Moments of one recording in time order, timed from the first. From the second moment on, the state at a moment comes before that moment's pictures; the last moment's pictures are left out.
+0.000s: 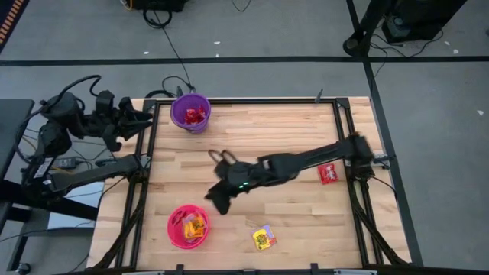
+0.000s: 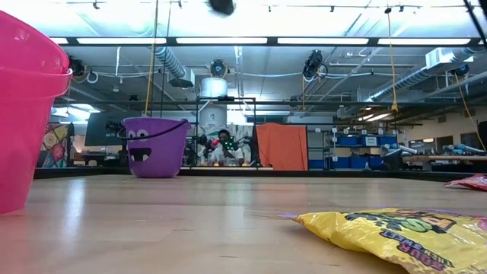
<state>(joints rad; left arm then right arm) 0.56 0.53 1.21 -0.68 0.43 -0.48 0.23 2.00 1.88 -0.37 0.03 0.87</state>
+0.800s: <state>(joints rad) 0.56 0.72 1.20 -0.45 0.51 -0.45 0.18 1.66 1.31 -1.17 0.00 1.05</state>
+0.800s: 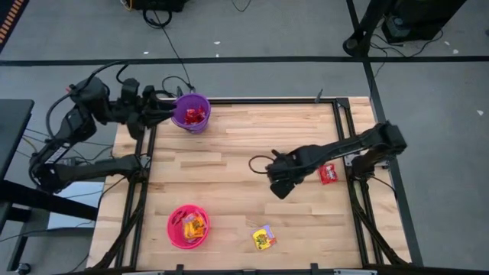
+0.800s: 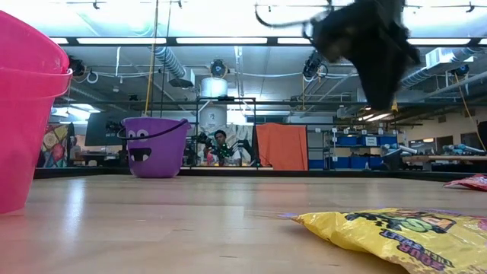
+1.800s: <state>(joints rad) 0.56 0.69 1.21 -0.45 0.41 -0.53 0.18 0.94 0.64 -1.10 0.08 1.53</state>
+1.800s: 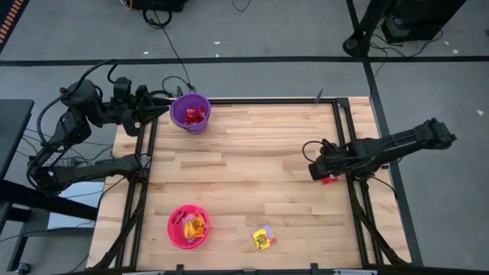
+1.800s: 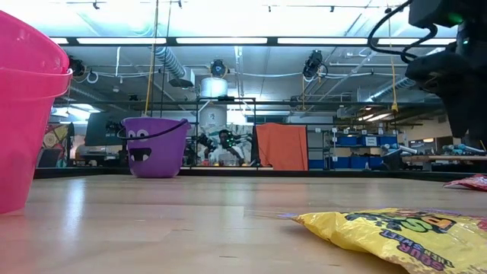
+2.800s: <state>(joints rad) 0.56 0.69 1.21 -0.45 0.44 -0.53 0.13 1.25 0.48 -0.83 -0.09 1.60</state>
